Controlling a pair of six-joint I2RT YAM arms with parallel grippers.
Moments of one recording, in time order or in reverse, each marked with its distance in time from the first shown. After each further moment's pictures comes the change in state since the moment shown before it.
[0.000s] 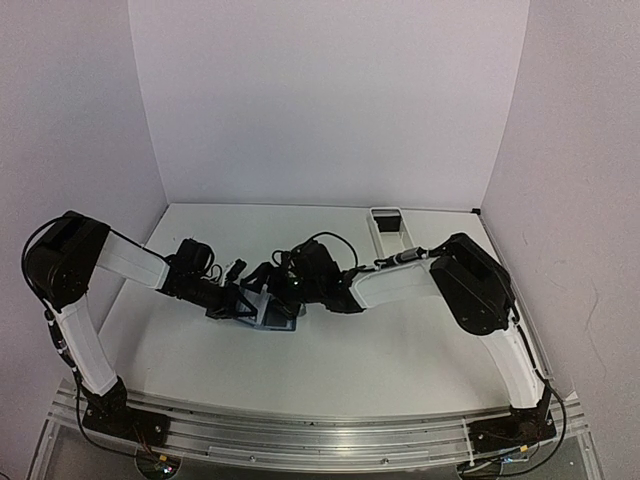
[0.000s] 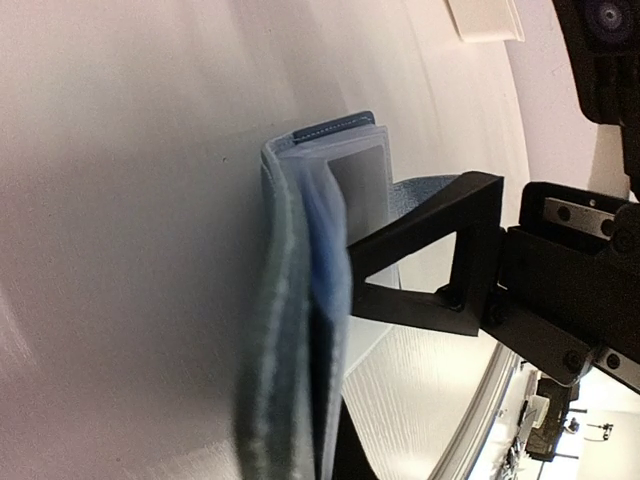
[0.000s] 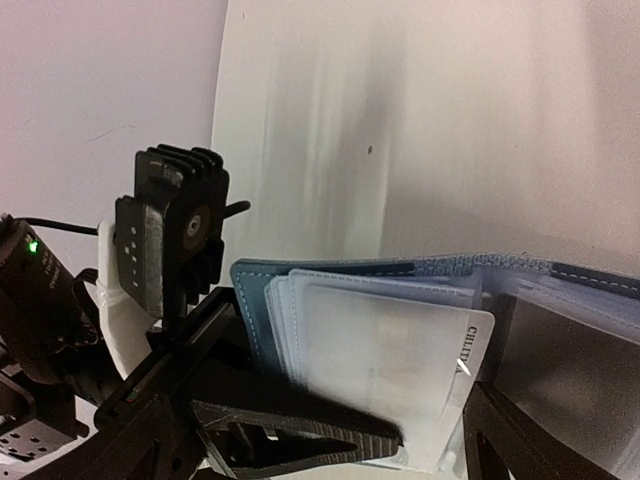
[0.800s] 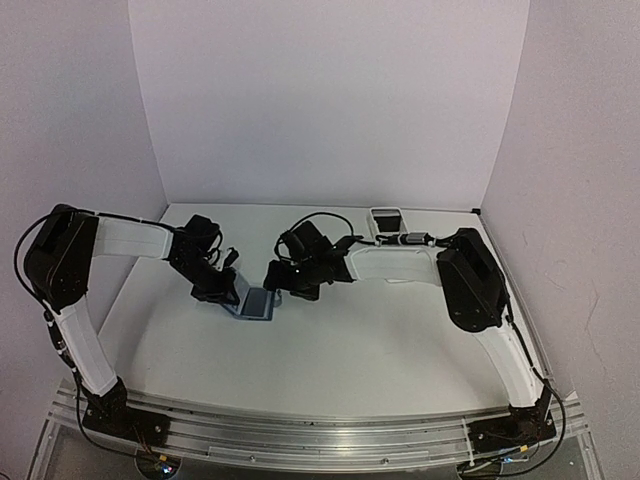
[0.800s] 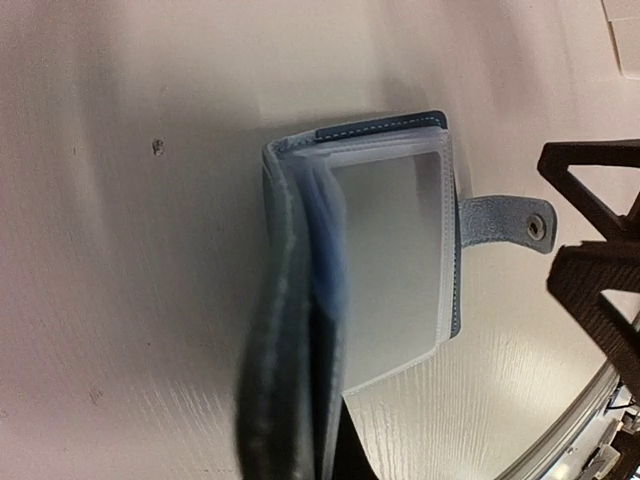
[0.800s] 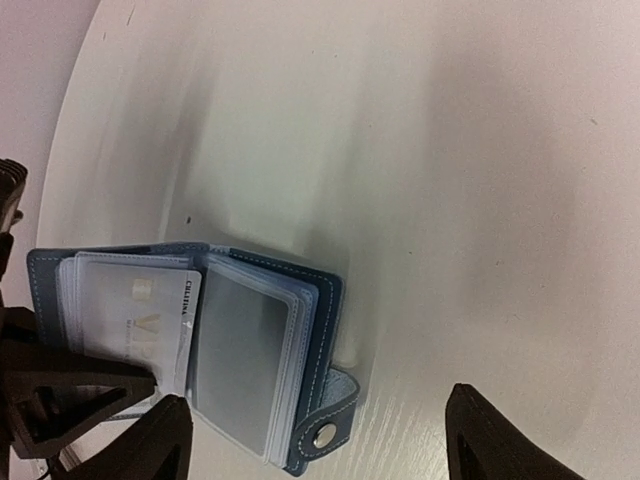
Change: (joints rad) left arm -0.018 -0.016 0.272 -0.526 -0.389 0.092; right arm -0.040 0.029 0.289 -0.615 0.241 -0.369
